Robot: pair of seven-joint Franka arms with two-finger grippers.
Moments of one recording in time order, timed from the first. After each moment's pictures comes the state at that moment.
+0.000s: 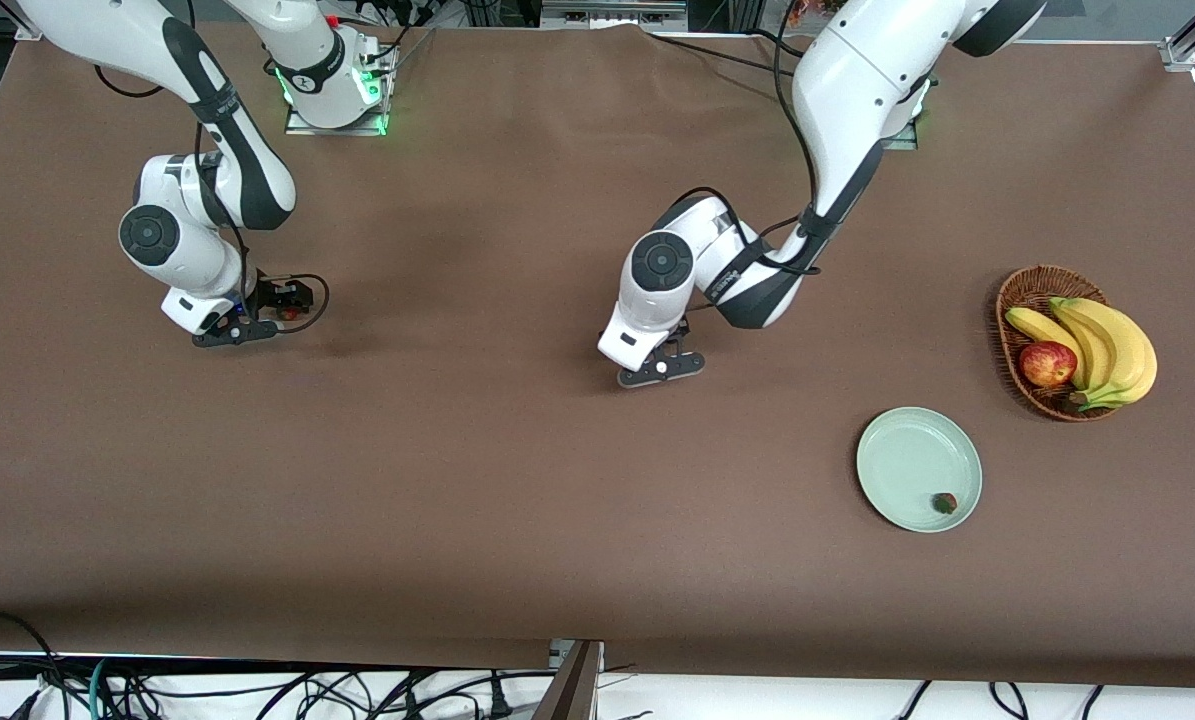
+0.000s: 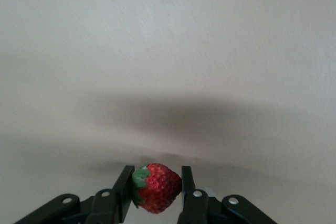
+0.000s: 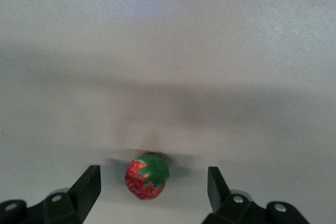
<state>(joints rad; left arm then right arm) -0.39 0.73 -0.34 -1.59 0.20 2.24 -1.02 -0.02 0.28 -0.01 -2.42 -0.12 2.59 -0.10</state>
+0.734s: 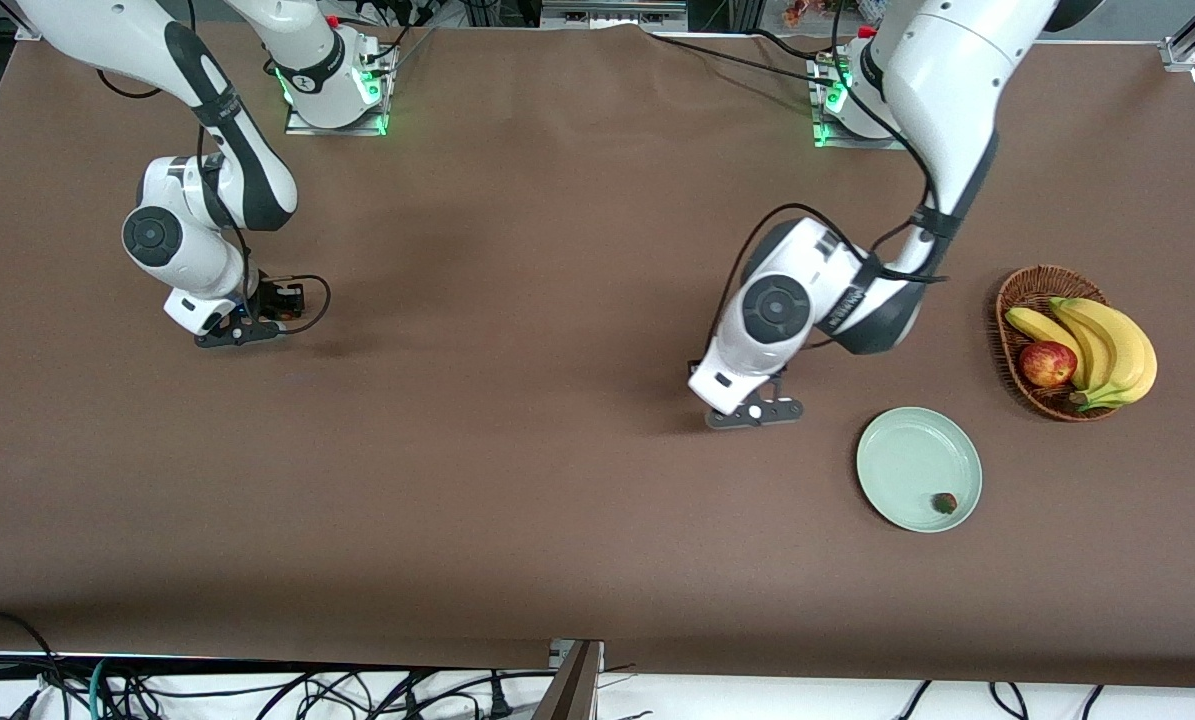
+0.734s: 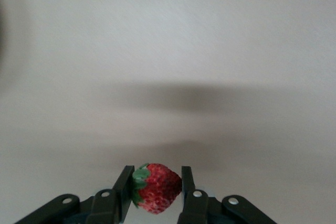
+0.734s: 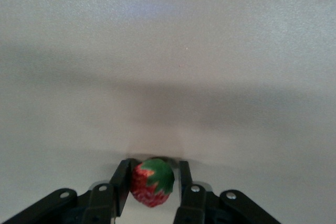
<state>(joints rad) -0.18 0.64 -0.33 -1.59 0.20 2.09 -0.65 -0.02 0.29 -0.01 -2.43 -0.12 2.61 -0.10</state>
